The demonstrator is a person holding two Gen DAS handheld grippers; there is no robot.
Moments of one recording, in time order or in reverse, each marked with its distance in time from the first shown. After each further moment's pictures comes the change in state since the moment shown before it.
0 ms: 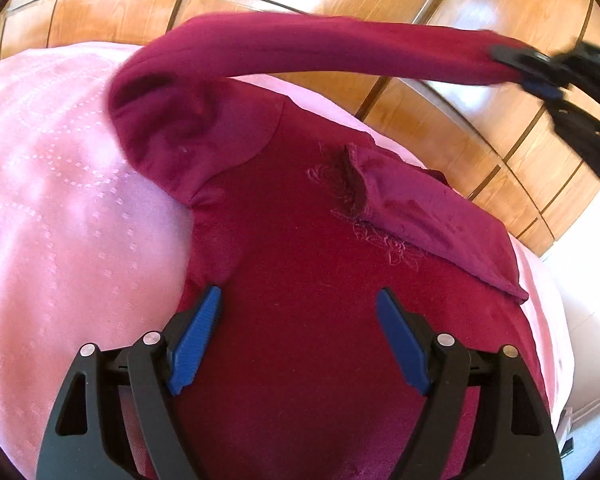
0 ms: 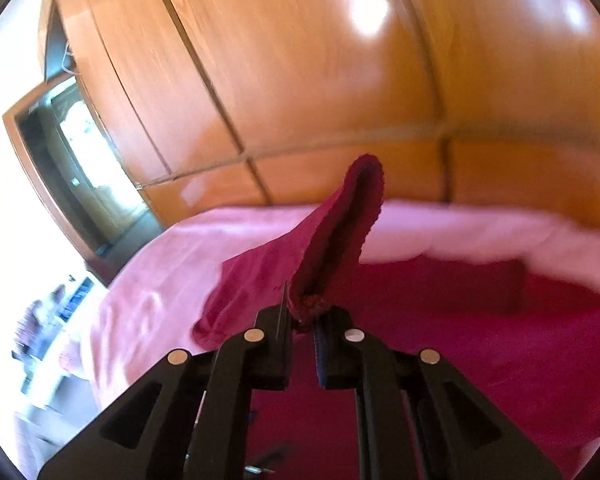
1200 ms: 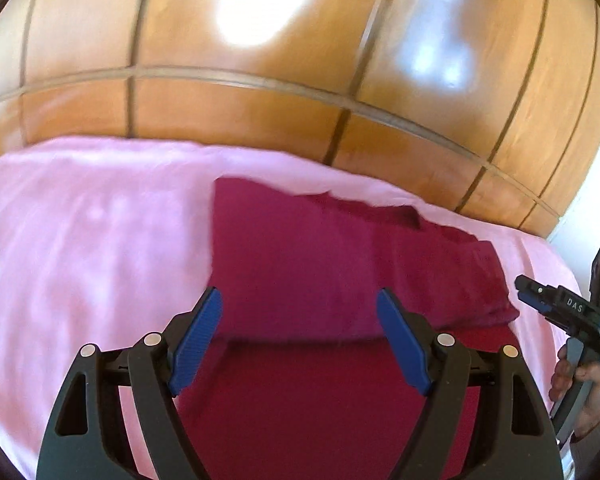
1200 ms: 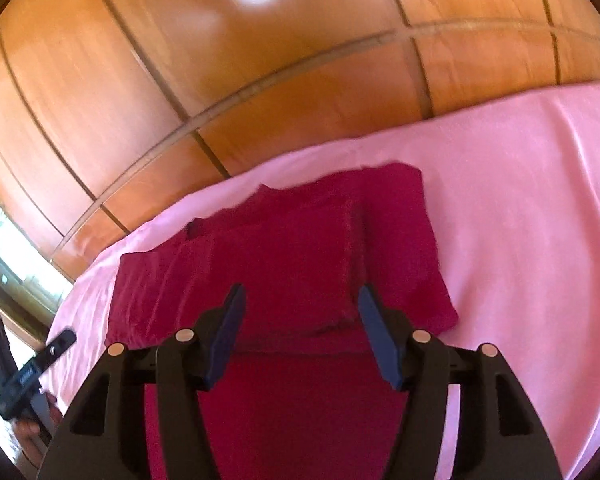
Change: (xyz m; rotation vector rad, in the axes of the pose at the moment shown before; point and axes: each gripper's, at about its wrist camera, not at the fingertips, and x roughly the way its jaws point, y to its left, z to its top) left arm -0.008 -0.066 0.071 0.202 -0.097 0.021; right arm -0.082 -0.183 -0.109 0.351 -0.016 -0.256
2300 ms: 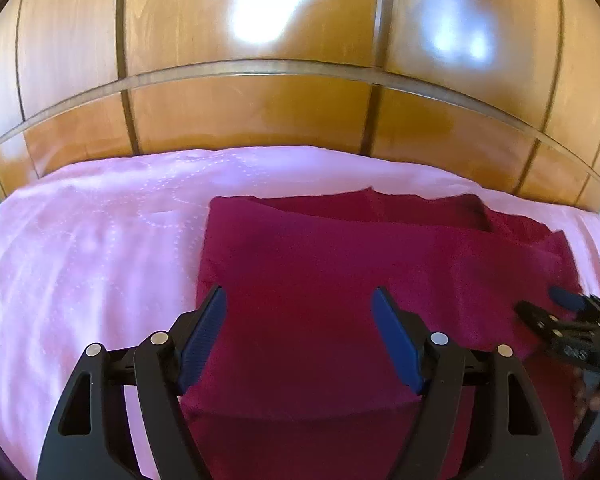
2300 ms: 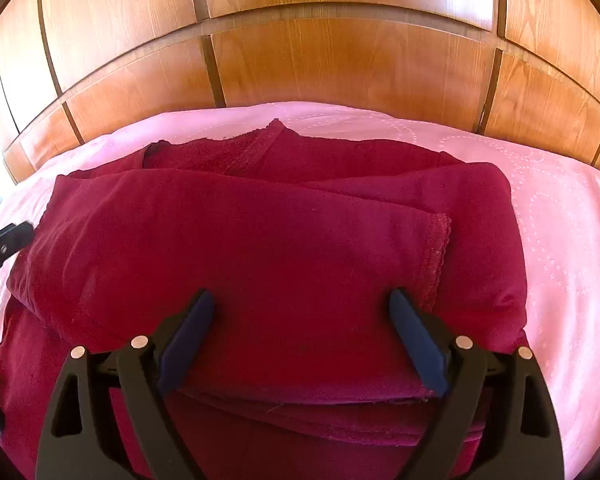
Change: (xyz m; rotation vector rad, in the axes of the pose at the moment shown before) left arm 0.063 -0.007 0.003 0.094 0.004 0.195; right arm 0.104 0.031 -0.025 -0.286 0.098 -0.194
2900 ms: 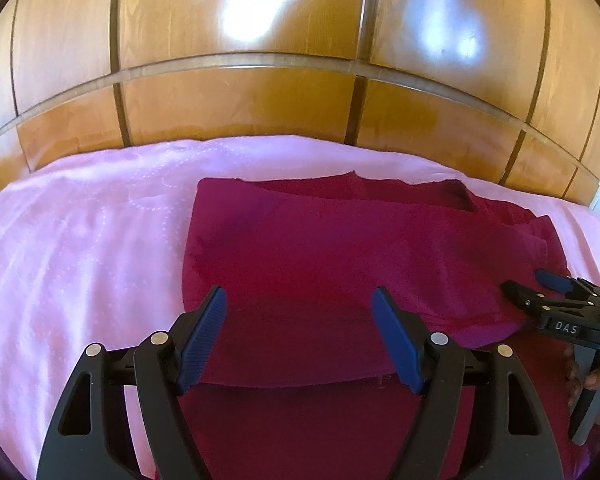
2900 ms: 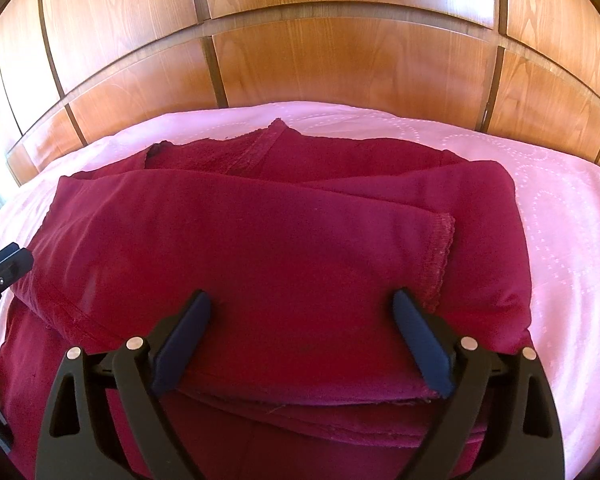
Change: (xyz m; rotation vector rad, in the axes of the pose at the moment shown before) left arm 0.001 -0.004 -0.015 -0.002 0.012 -0.031; right arm 0.000 0.002 0.000 0.007 0.000 0.013
